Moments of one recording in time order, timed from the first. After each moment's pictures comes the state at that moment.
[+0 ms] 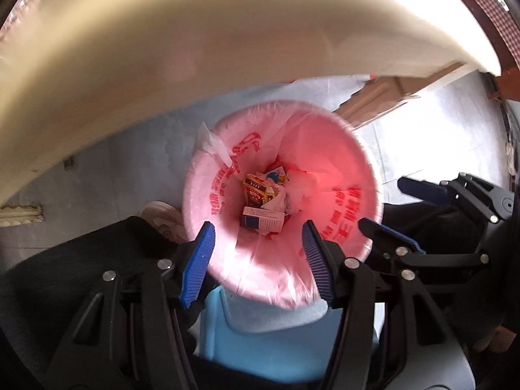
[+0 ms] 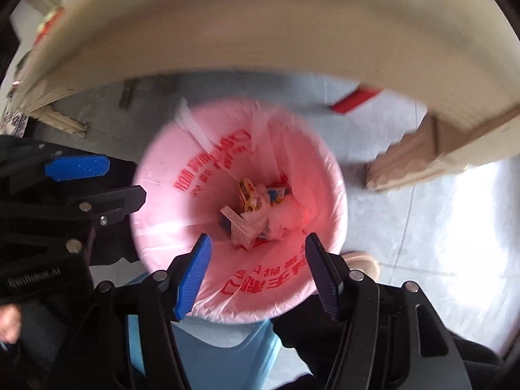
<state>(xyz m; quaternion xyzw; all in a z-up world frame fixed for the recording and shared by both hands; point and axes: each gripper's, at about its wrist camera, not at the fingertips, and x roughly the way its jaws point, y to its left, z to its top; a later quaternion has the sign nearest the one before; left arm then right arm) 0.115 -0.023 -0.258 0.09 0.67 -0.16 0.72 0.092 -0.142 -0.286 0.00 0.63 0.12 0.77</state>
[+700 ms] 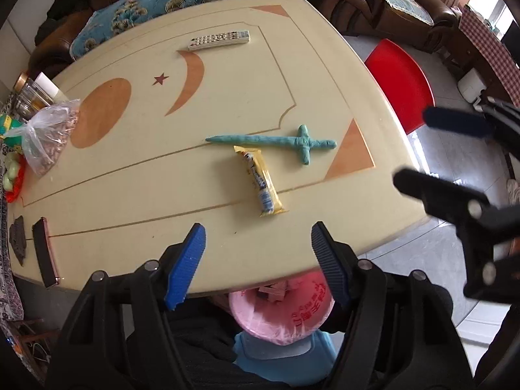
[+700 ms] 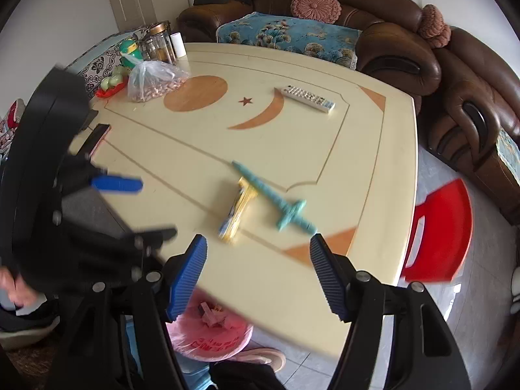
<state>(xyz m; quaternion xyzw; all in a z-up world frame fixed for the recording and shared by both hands) 0.238 -0.068 -0.030 0.09 0.58 -0.12 0.80 0.255 -0.187 0.000 -0.09 0.49 0.19 0.84</state>
